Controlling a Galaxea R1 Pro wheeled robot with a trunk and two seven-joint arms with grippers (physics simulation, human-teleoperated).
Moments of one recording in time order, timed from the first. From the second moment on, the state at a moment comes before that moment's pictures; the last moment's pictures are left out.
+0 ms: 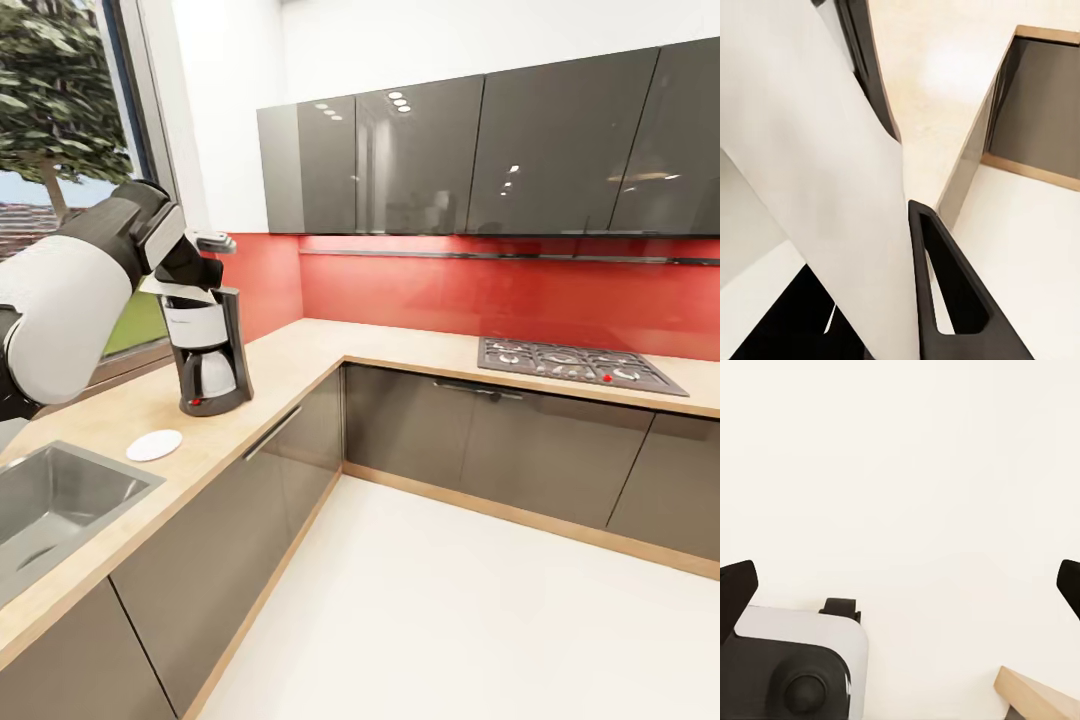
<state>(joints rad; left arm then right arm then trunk) -1.87 0.07 -0.07 -0.17 -0.14 1.02 -0.07 -0.09 -0.11 0.01 -0.13 0.07 -0.32 0.01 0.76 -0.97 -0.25</state>
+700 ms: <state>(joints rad) -1.87 0.08 -0.07 -0.17 -0.14 1.02 -0.07 -0.09 -0.11 0.01 -0.13 0.07 -0.32 0.01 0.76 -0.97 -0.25</state>
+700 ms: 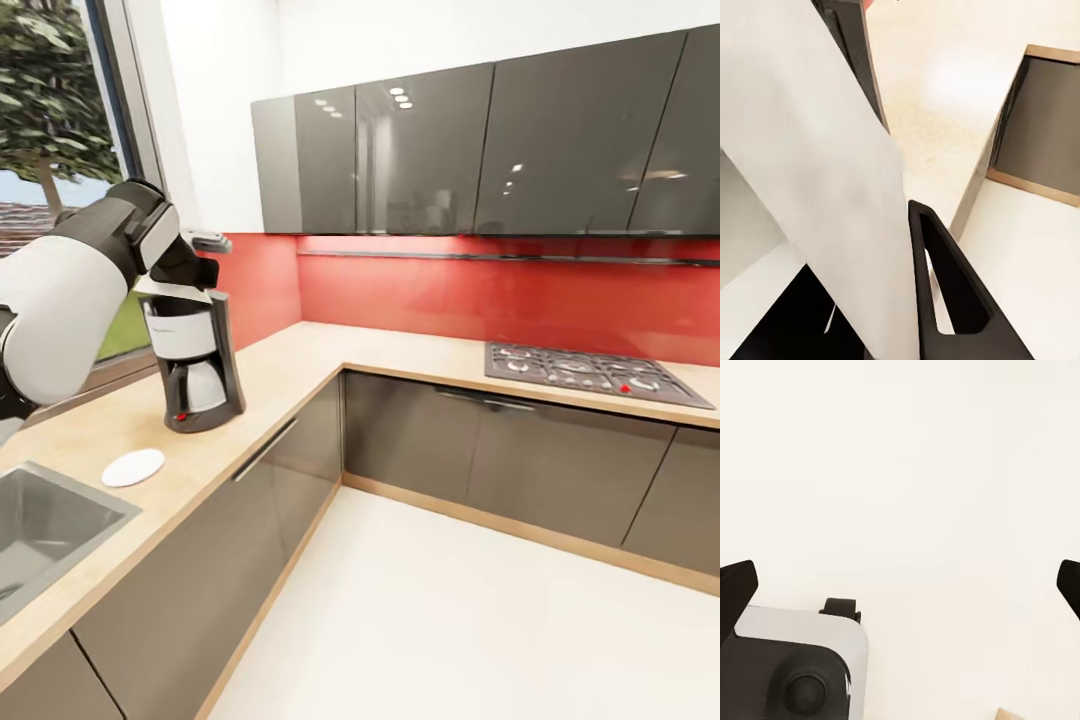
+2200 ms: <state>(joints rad) -2.01 0.22 -0.18 -0.03 -0.14 1.02 -0.07 -0.09 -0.11 0.01 -0.13 0.07 -0.32 0.01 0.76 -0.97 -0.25</state>
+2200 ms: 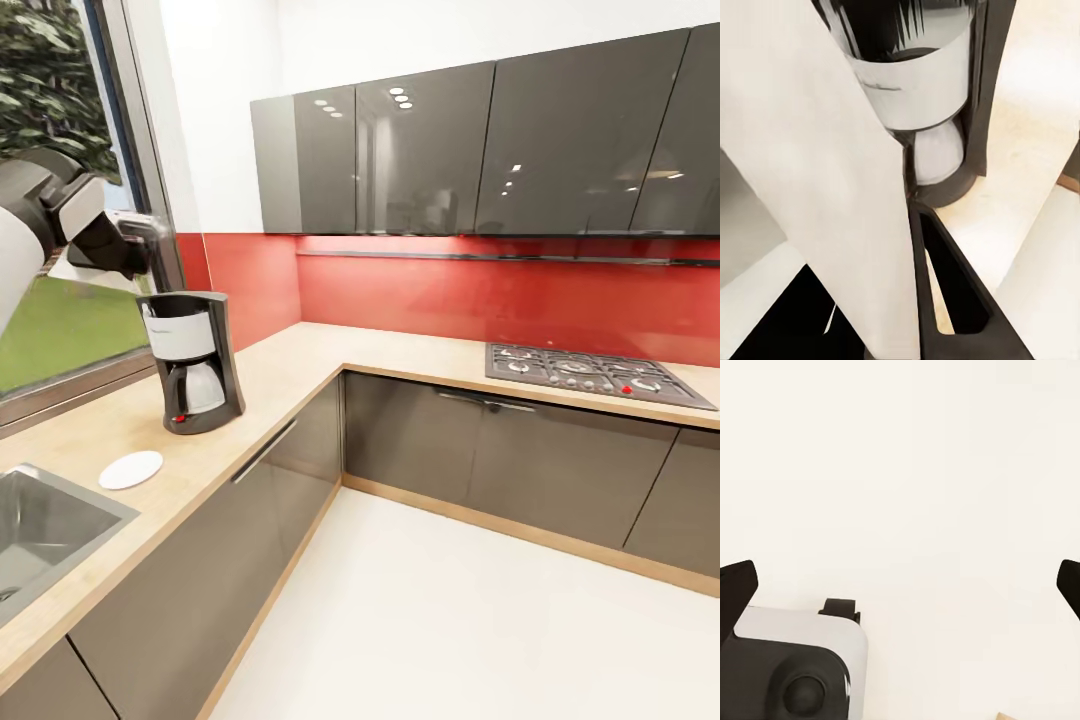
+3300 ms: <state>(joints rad) -2.01 0.23 -0.22 -0.03 -0.13 1.02 -0.07 -0.09 -0.11 0.01 -0.13 0.07 -0.32 0.01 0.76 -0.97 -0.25</state>
